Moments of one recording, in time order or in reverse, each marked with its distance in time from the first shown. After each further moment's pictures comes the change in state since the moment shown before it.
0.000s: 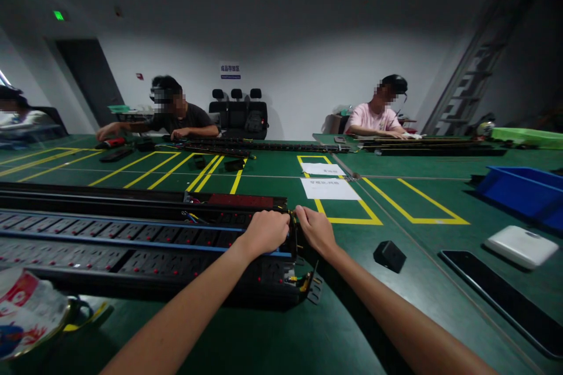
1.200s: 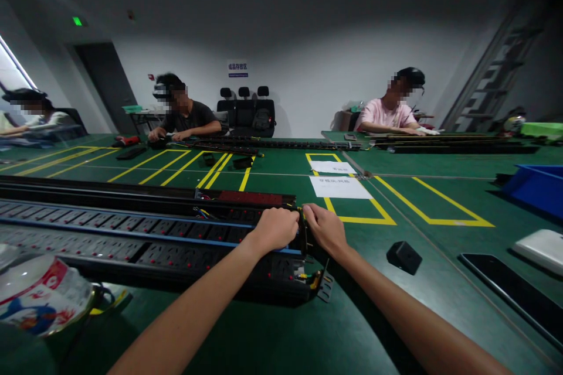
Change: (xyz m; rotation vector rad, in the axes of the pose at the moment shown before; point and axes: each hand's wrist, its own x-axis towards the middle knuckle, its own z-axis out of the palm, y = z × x) left_hand 0.000 -0.001 0.006 0.026 0.025 0.009; right_hand -0.004 -0.004 -0.004 -0.088 -0.033 -0.032
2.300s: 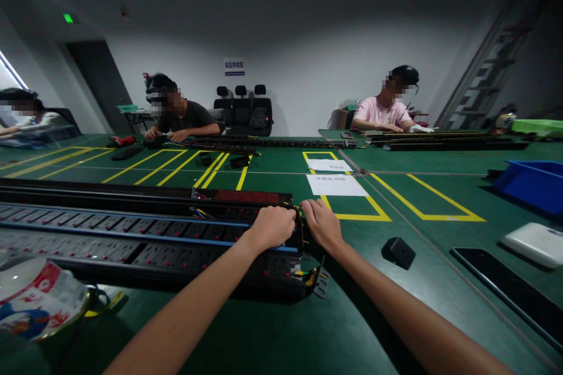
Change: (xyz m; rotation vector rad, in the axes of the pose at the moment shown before) left_hand 0.001 -0.001 -0.001 0.004 0.002 0.004; right_hand 0.001 0.002 0.001 -0.007 0.064 -0.011
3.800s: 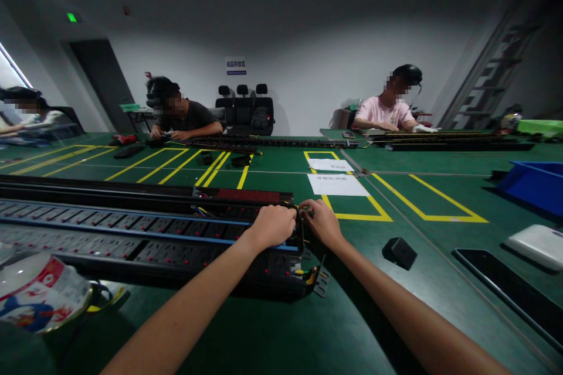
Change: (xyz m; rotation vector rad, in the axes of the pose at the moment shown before) left_hand 0.000 0.002 -0.001 -0.007 -0.017 -0.008; right_hand 0.010 0.019 0.014 0.160 -0.064 -0.015
